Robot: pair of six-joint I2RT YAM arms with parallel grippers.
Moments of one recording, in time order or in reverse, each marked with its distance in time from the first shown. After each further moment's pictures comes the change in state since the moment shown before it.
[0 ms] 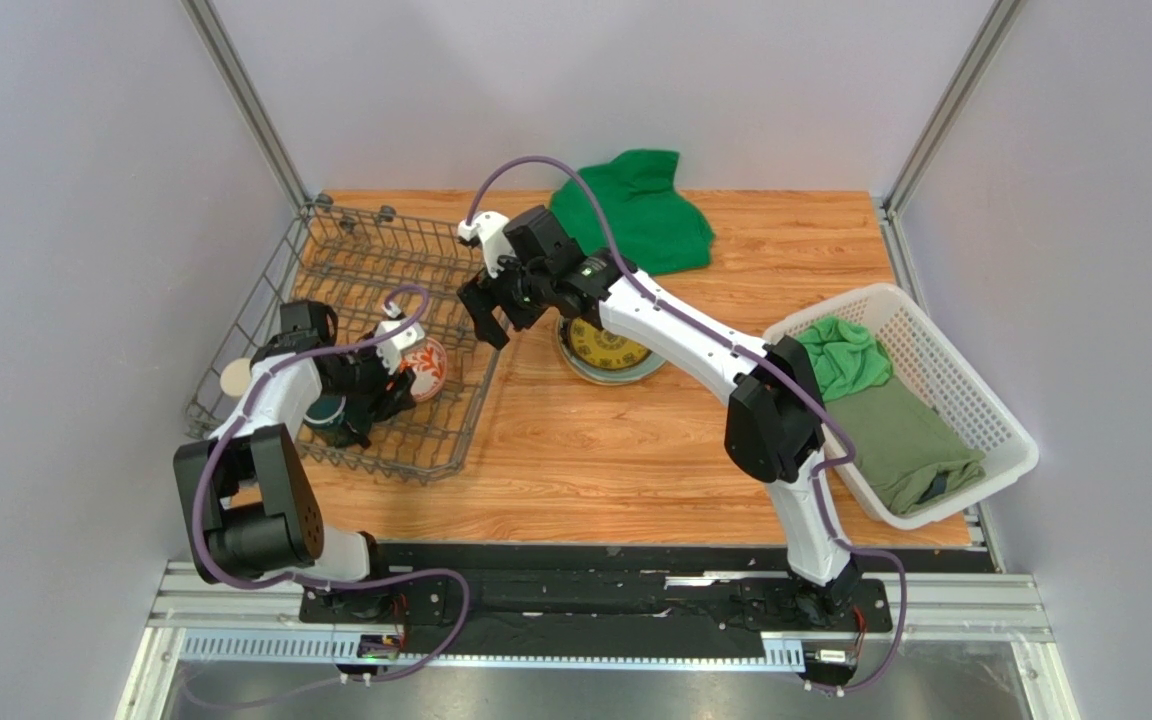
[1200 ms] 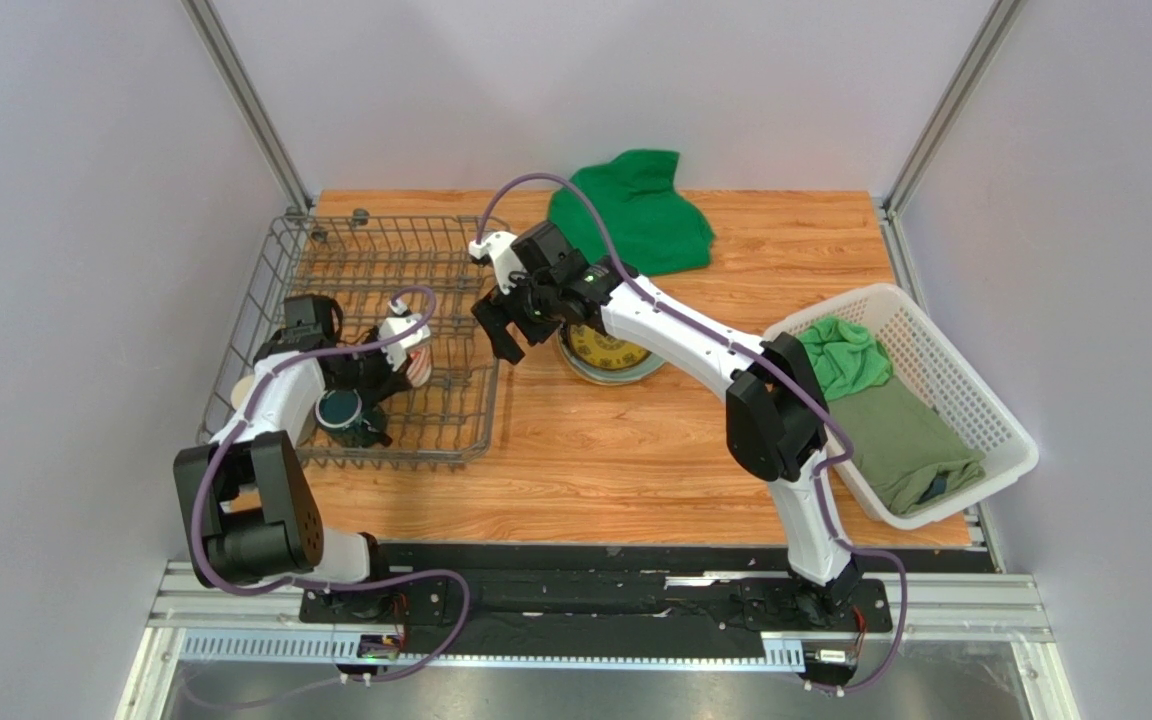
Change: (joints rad) left arm -0.031 -0.005 0.011 0.023 -0.018 0.019; right arm -0.019 -0.006 -0.090 -0.036 0.000 -0.019
